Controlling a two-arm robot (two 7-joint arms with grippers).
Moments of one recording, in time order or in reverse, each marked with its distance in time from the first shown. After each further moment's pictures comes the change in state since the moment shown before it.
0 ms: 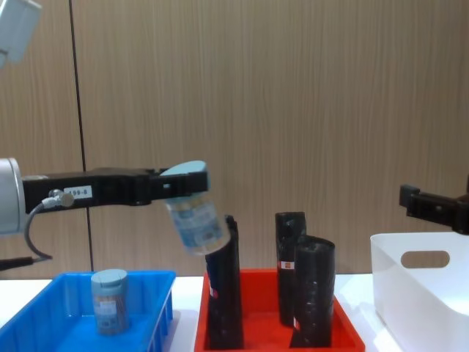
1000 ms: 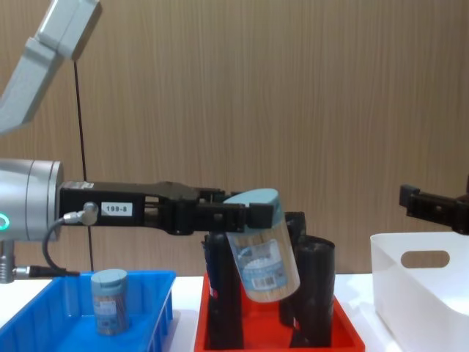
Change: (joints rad) left arm -0.087 -0.031 0.068 0.054 0.100 0.034 -0.342; right arm 0.000 0.000 0.000 0.000 0.000 0.000 0.000
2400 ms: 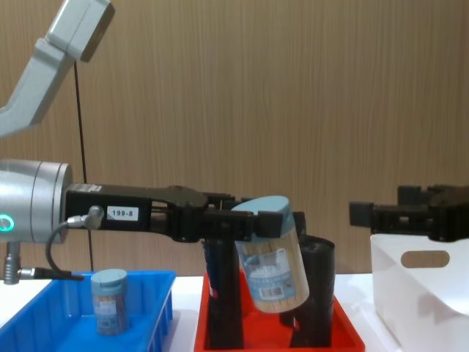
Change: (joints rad) left arm -0.012 -0.005 0.013 0.006 0.019 0.003 -0.038; right arm 0.072 0.086 0.027 -0.030 0.098 0.213 0.415
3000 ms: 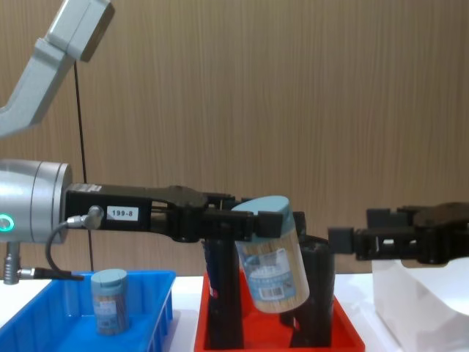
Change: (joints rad) left arm 0.000 0.000 0.000 0.000 0.000 0.000 -0.001; right arm 0.053 0.018 -0.020 0.039 0.016 0.083 0.181
